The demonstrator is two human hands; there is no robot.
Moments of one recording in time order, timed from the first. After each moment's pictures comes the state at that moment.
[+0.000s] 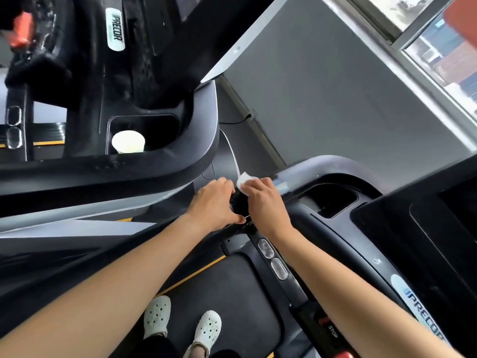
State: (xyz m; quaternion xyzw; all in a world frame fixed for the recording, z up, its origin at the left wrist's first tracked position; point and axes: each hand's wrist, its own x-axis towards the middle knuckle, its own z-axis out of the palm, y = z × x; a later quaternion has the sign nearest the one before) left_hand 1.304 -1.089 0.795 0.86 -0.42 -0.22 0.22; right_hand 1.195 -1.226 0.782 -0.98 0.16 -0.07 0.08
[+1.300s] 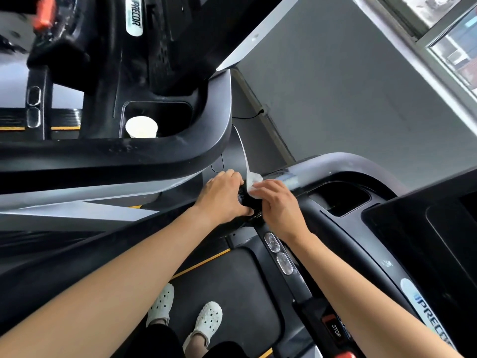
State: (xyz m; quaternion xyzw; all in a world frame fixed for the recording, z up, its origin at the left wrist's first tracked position) left_hand 1.297 -1.085 0.788 0.86 -0.40 -0.21 0.25; right_hand 1.171 -1.225 0.785 -0.97 0.12 -0.11 0.17
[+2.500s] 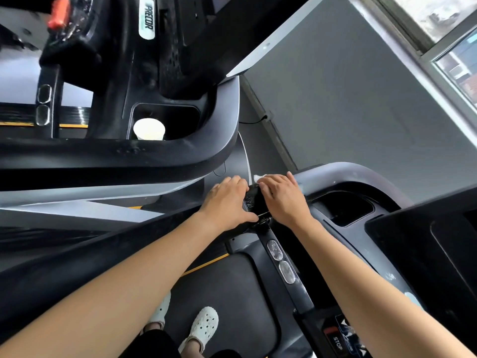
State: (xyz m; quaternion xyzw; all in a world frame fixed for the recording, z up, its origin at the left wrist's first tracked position) left_hand 1.297 -1.084 0.784 0.86 -0.40 -0.20 0.24; right_hand 1.207 -1.259 0.770 -0.98 0.18 0.00 0.10
